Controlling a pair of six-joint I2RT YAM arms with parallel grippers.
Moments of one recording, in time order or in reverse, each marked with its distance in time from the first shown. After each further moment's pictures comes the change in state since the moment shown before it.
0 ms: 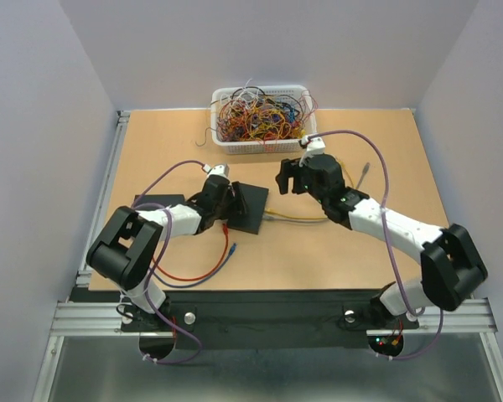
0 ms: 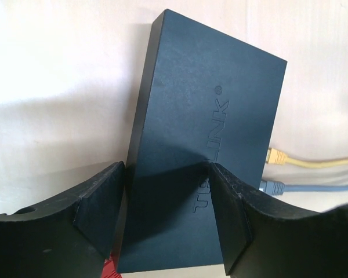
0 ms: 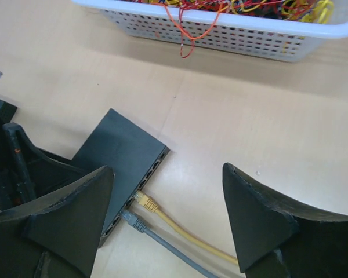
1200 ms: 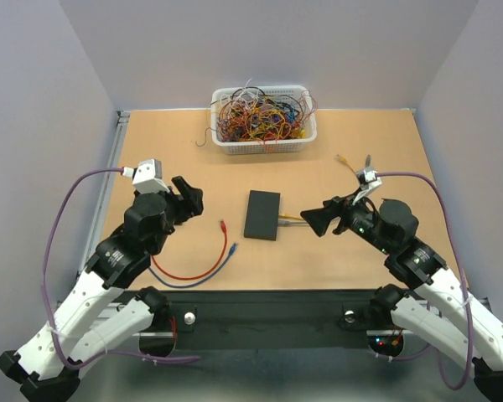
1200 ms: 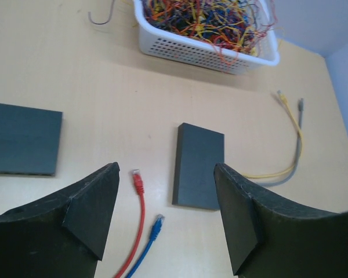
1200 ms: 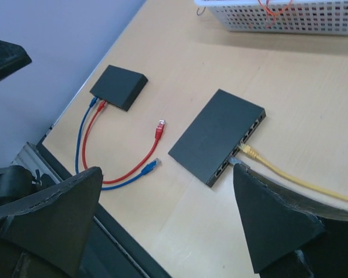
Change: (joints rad) left arm -0.114 -0.938 0.115 -0.666 -0.386 0.028; right arm -0.005 -0.855 -0.322 -0.261 -0.298 0.191
